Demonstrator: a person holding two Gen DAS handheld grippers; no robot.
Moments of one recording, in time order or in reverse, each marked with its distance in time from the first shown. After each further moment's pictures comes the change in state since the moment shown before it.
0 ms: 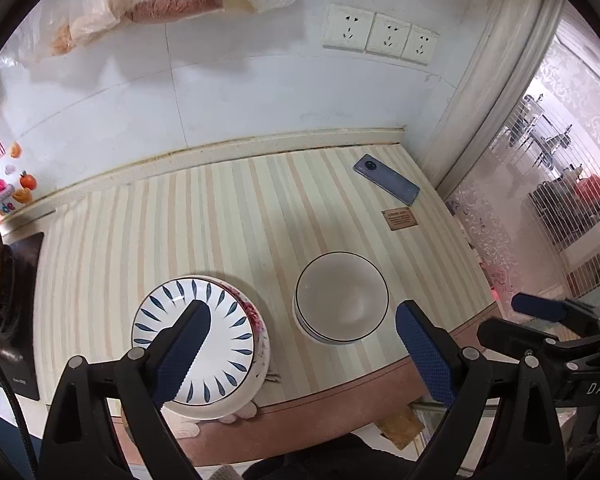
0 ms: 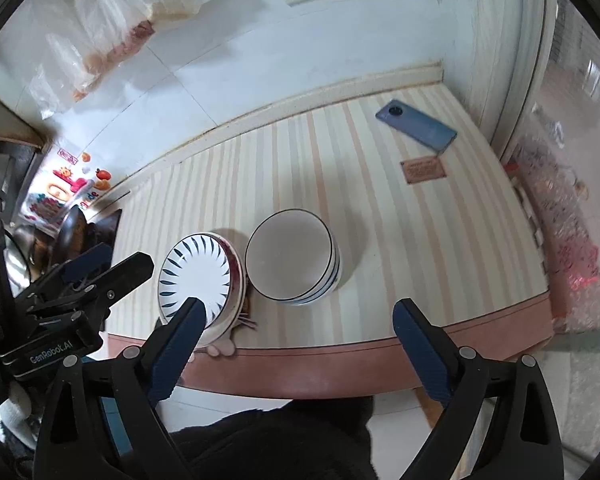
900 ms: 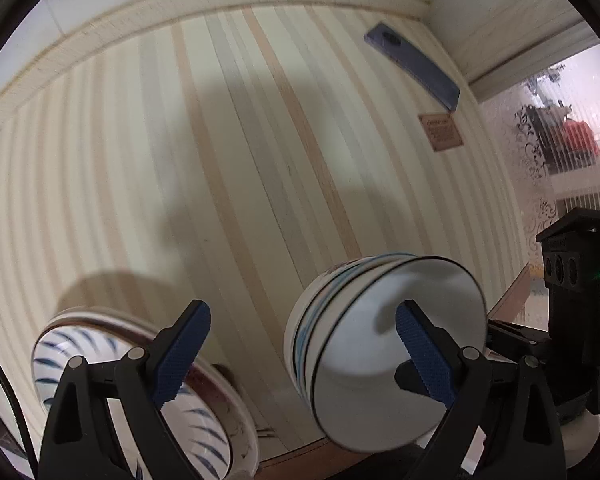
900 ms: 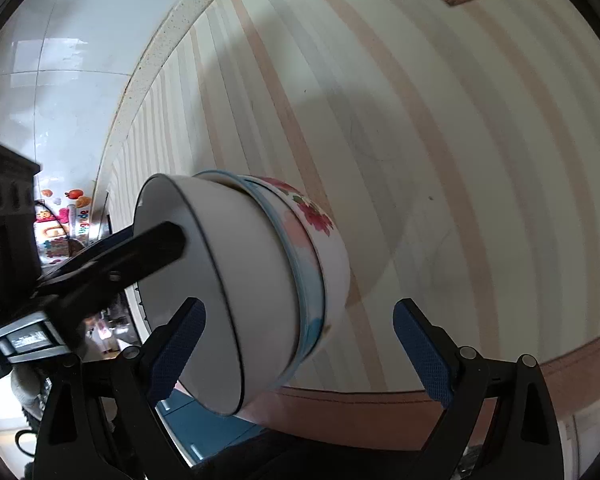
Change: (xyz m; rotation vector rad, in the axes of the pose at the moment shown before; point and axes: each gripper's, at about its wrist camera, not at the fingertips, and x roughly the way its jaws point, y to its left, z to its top) left arm 0.235 0.019 0.028 0.053 0.496 -0.164; right arm 0.254 -0.077 0.019 0.325 0.386 0.248
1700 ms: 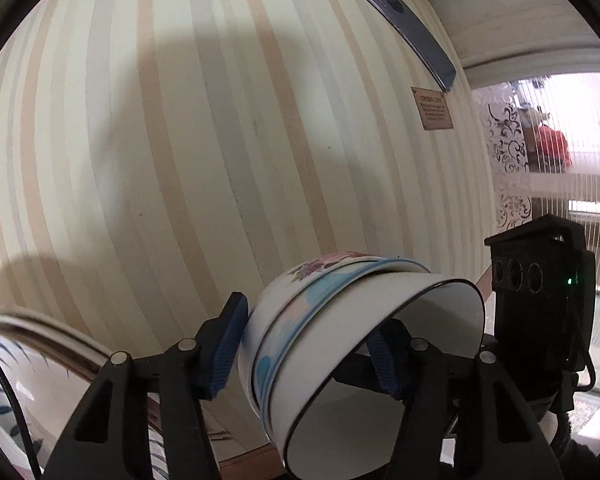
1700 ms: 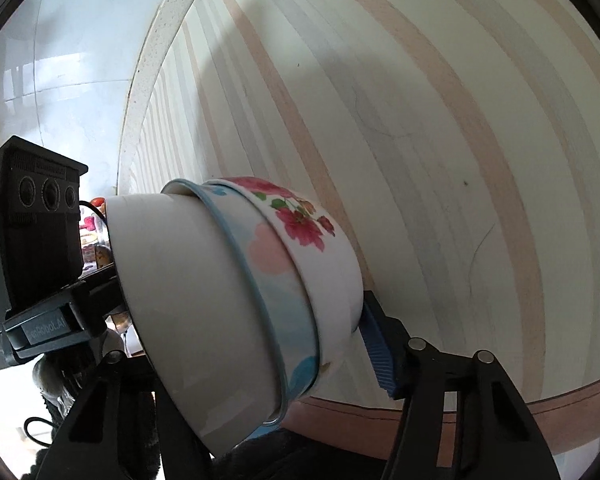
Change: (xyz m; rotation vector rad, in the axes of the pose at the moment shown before) left arm 0.032 0.009 0.011 -0.078 0.124 -0.193; right arm 0.044 -0.007 0.020 0.059 0.050 0.143
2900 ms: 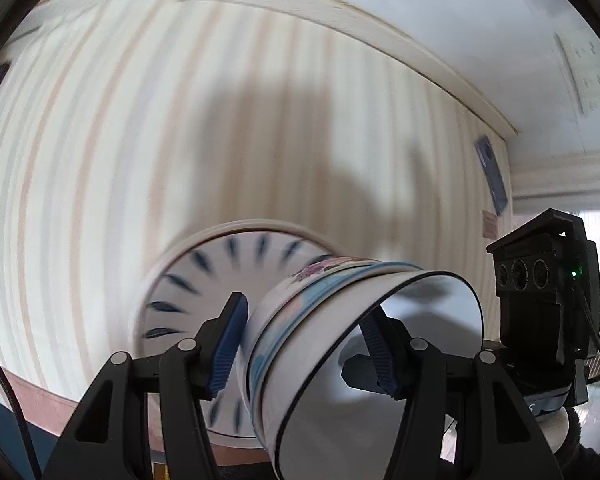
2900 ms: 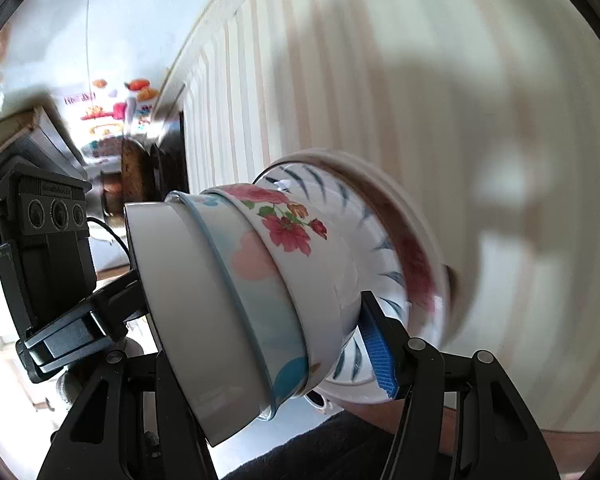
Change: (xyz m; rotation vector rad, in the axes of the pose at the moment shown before) left arm -0.120 0.142 -0.085 -0.374 -0.272 0.061; right arm 0.097 0.157 -0.026 -0.290 0.290 0.009
